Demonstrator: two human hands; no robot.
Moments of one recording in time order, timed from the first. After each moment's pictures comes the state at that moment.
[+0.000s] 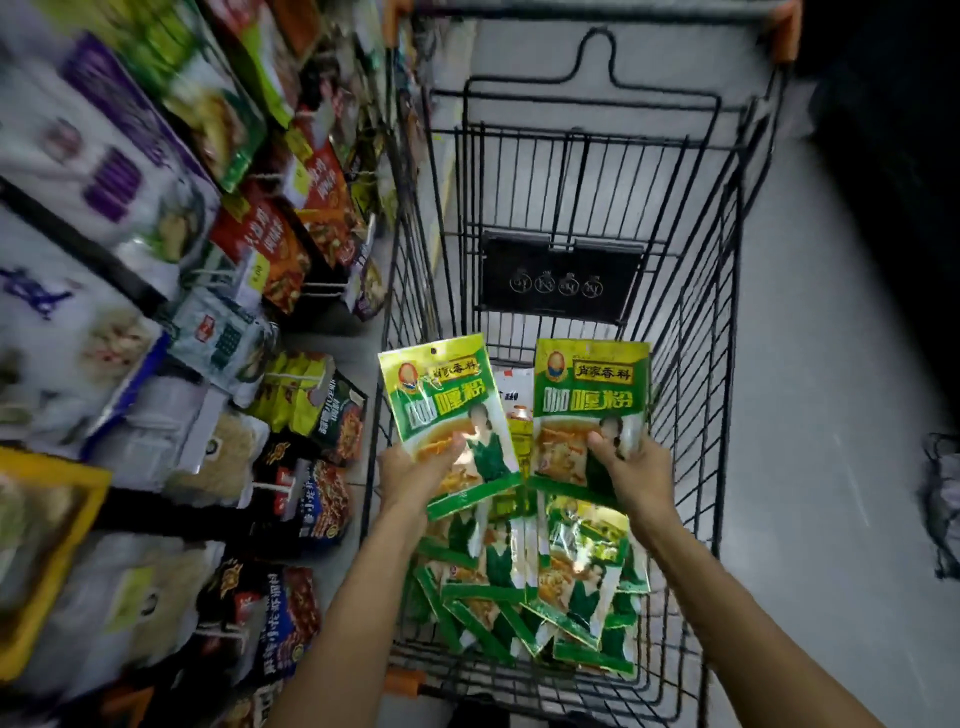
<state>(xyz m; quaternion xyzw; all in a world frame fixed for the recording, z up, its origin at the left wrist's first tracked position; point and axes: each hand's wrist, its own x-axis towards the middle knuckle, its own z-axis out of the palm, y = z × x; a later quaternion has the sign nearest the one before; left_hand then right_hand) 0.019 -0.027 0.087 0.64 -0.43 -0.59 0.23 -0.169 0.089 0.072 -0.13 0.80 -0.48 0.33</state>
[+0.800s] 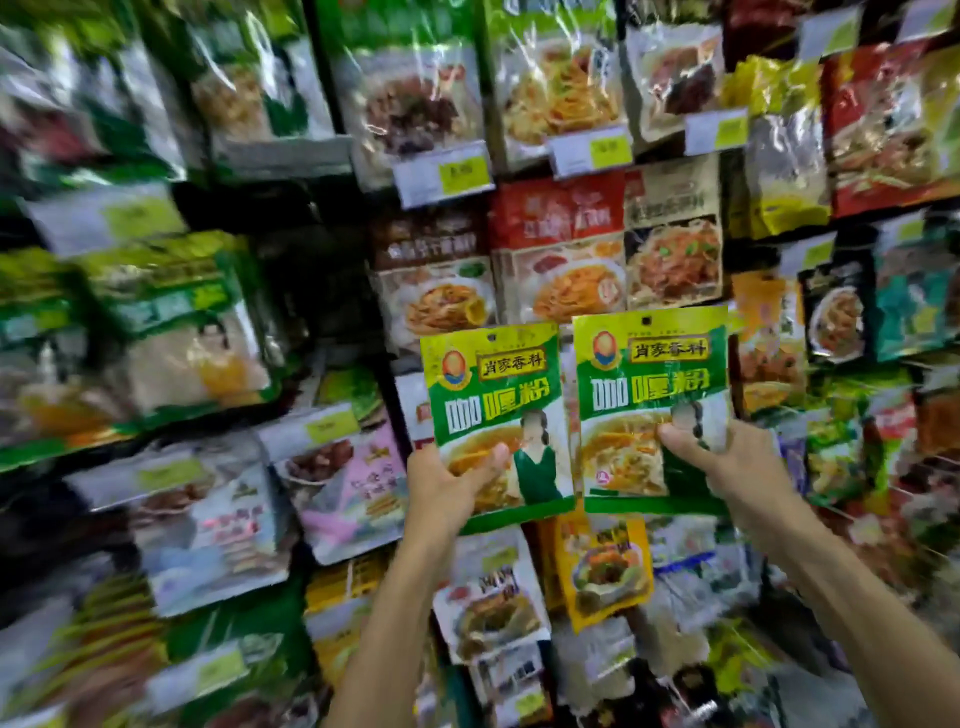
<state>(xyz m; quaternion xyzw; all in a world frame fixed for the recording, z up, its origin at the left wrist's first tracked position) 0.306 0.183 0.502 0.63 -0.41 -0.11 0.66 0.090 0.038 0.488 -0.66 0.30 -0.49 0.48</state>
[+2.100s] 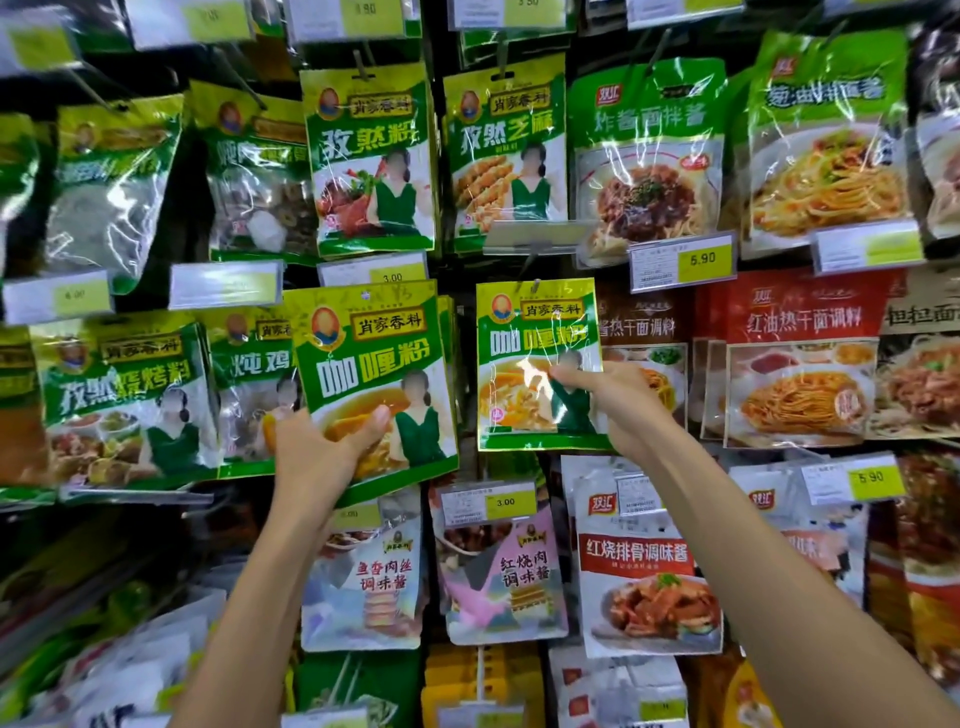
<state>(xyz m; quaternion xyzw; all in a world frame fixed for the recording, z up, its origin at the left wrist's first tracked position) 0.482 0.330 0.614 0.59 -0.33 0.14 0.72 0.375 0.080 0.644 -0.65 0.12 -0.35 0.67</state>
